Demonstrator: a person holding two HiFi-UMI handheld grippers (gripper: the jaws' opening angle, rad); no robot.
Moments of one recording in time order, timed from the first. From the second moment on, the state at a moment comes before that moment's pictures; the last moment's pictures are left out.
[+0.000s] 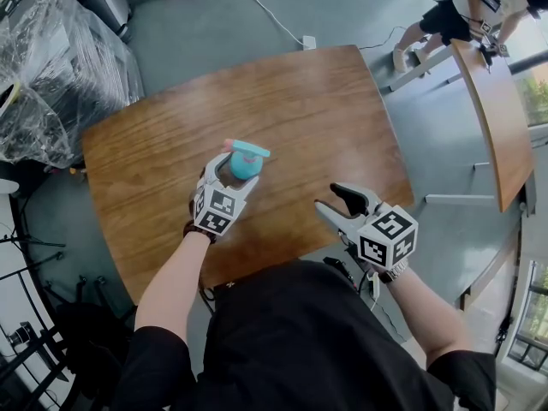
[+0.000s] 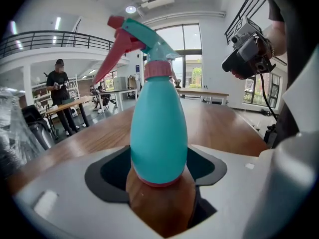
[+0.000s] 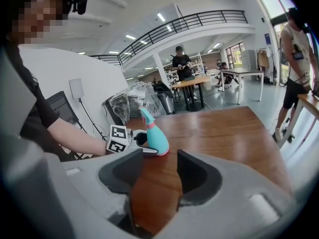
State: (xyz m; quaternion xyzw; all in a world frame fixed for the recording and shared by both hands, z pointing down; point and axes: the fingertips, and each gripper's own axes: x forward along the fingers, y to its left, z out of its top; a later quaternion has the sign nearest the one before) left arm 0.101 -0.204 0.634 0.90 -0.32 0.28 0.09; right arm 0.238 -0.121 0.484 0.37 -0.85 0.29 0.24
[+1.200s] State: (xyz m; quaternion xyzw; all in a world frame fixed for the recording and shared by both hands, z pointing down) left arm 0.042 -0.130 0.504 0.92 -0.31 0.20 0.16; right arm 0.100 -0.115 0.463 0.40 -0.88 0.21 0.18
